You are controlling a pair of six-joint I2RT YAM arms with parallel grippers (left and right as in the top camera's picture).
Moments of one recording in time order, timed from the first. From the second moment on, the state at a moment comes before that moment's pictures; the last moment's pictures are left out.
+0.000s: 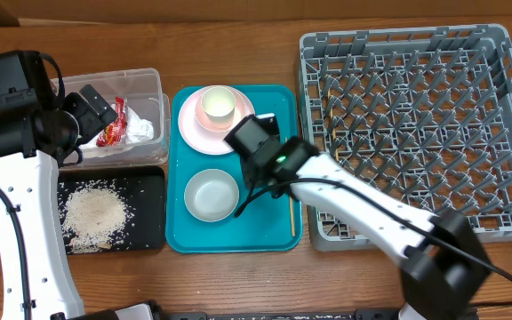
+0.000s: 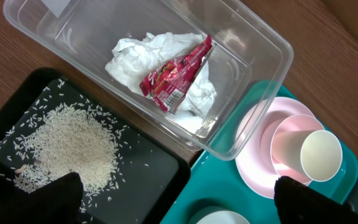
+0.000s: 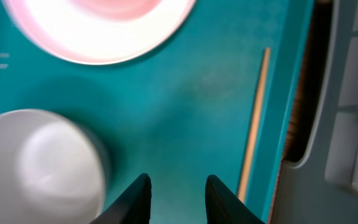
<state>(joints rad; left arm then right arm) 0.26 1.47 1.59 -1.18 0.00 -0.49 0.84 1.83 1.41 -0.81 0.25 0.61</state>
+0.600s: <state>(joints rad) 0.26 1.47 1.59 -1.18 0.00 -0.49 0.80 1.98 1.41 -0.81 0.36 0.73</state>
